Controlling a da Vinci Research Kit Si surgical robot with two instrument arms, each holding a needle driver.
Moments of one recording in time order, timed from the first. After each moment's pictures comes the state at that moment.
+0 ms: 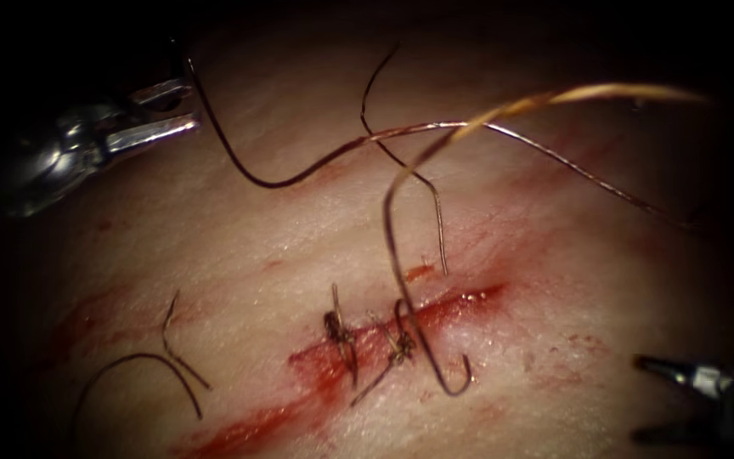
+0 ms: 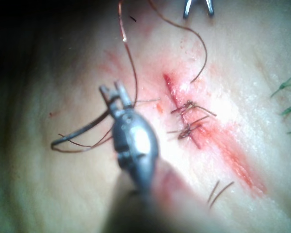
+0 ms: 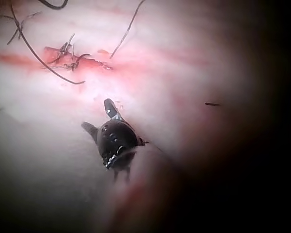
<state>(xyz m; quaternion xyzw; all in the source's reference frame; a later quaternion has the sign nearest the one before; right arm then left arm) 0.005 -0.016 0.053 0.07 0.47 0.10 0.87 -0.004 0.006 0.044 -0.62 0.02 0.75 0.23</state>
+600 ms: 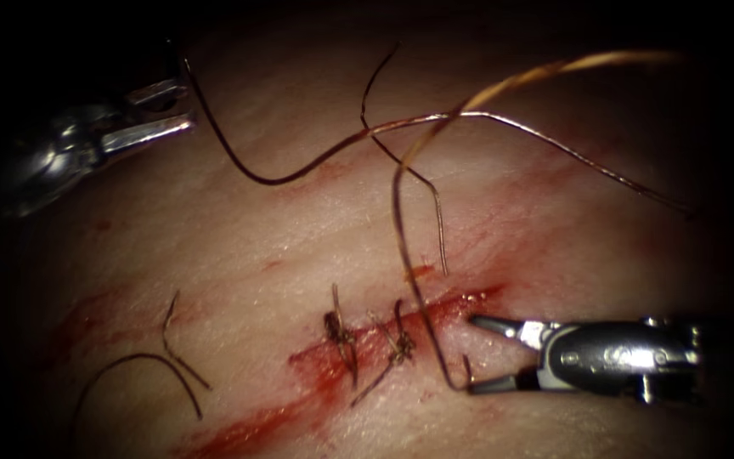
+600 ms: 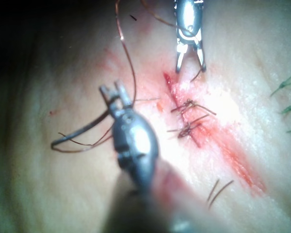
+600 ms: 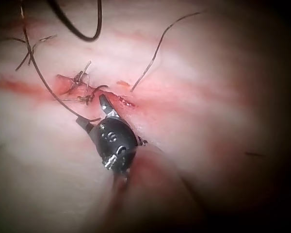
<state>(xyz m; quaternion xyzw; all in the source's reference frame) 0.016 -0.016 0.061 0.09 0.51 0.04 0.86 -0.004 0.006 0.044 -0.62 0.02 0.75 0.23</state>
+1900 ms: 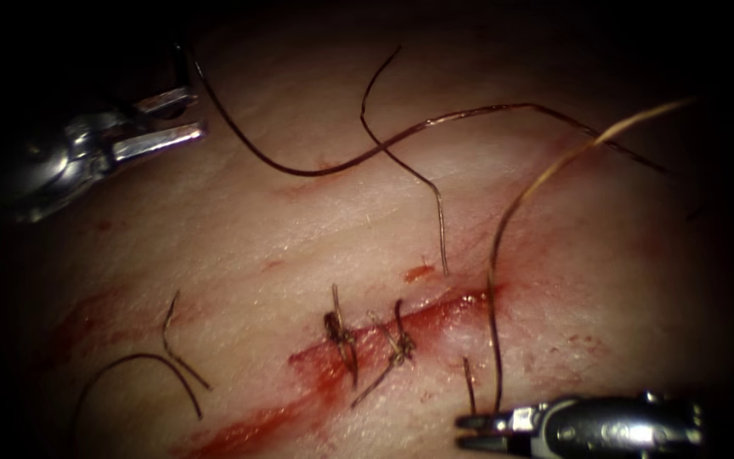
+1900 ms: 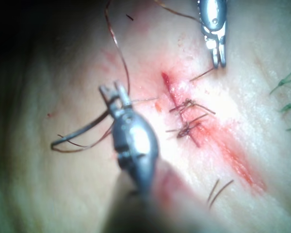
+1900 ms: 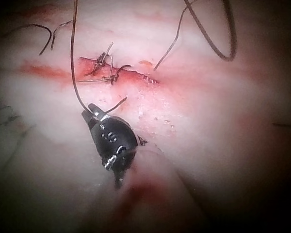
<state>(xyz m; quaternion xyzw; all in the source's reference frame) 0.016 -0.023 0.058 0.19 0.46 0.02 0.87 -0.005 0.006 0.045 -0.62 0.03 0.76 0.22</state>
